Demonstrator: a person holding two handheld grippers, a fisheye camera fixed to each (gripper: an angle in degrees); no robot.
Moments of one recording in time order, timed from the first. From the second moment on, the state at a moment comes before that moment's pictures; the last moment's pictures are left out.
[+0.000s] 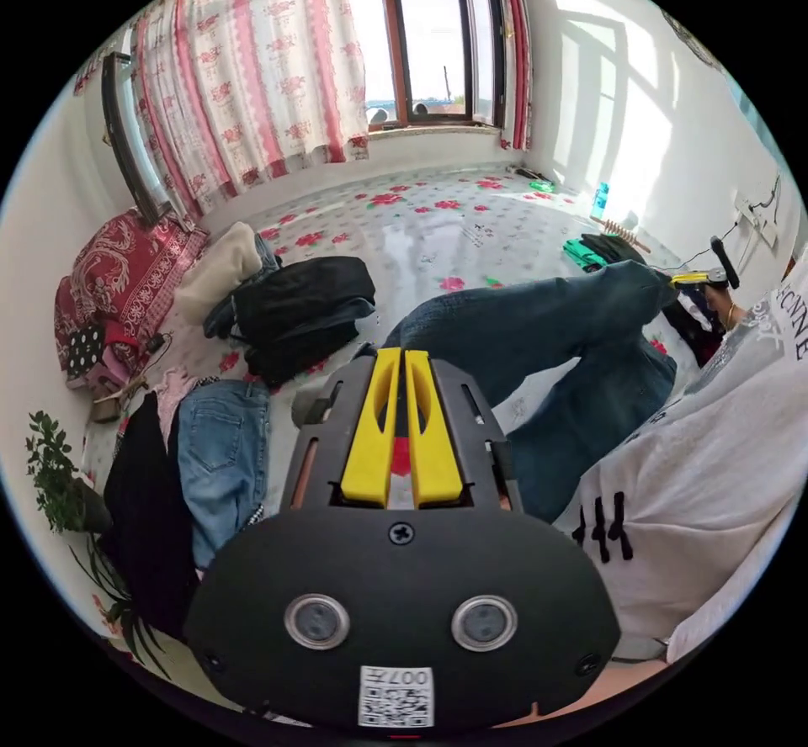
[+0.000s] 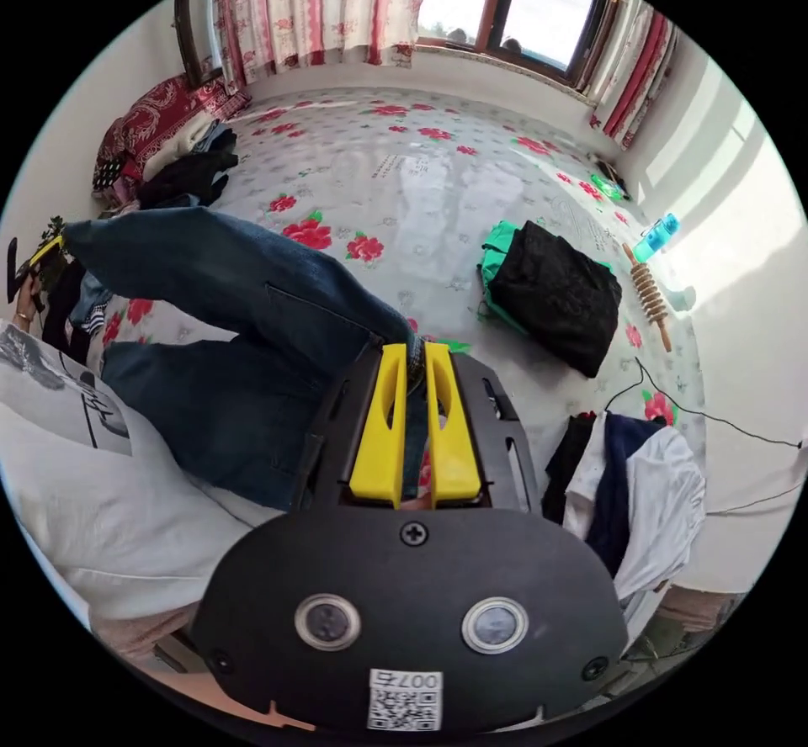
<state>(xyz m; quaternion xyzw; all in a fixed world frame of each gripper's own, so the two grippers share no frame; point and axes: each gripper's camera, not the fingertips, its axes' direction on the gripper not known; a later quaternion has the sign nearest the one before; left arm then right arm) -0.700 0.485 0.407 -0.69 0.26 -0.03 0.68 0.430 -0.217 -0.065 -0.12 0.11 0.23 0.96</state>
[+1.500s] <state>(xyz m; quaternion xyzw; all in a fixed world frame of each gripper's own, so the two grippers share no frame) -0.800 0.614 0.120 -0.81 0.04 -0.30 0.51 0.339 -0.097 0.003 -0.10 -0.06 0.21 0.97</state>
